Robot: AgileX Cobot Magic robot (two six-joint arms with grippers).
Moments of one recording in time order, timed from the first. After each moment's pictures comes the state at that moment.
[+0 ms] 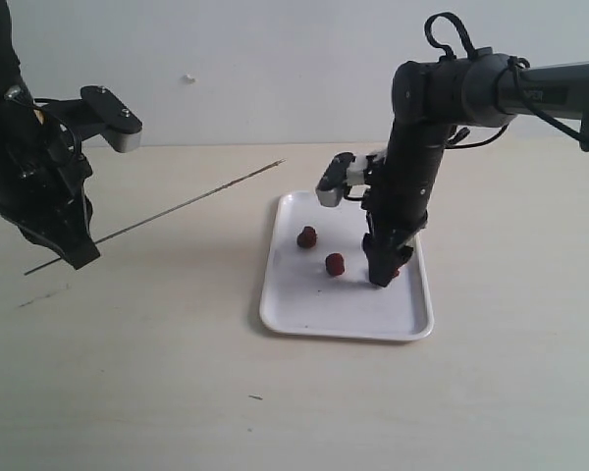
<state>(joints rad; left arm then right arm) -0.38 1.71 -1.29 -0.01 1.07 0.55 0.18 2.37 -1.84 0.11 1.15 -0.91</state>
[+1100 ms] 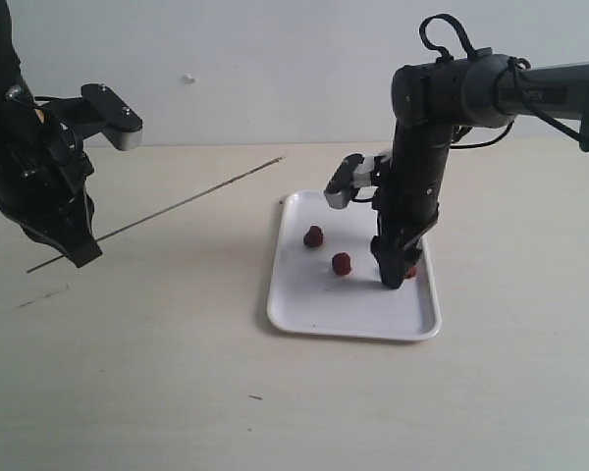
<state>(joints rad) -0.38 1.71 -1.29 -0.01 1.06 0.55 0.18 2.37 -1.84 0.02 1.16 -0.76</state>
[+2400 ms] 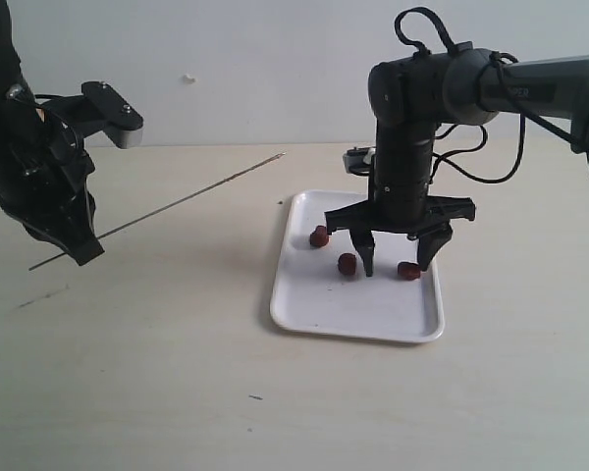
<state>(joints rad) -0.38 1.71 -1.29 -0.01 1.05 0.55 0.25 2.35 -1.84 -0.04 1.22 0.36</state>
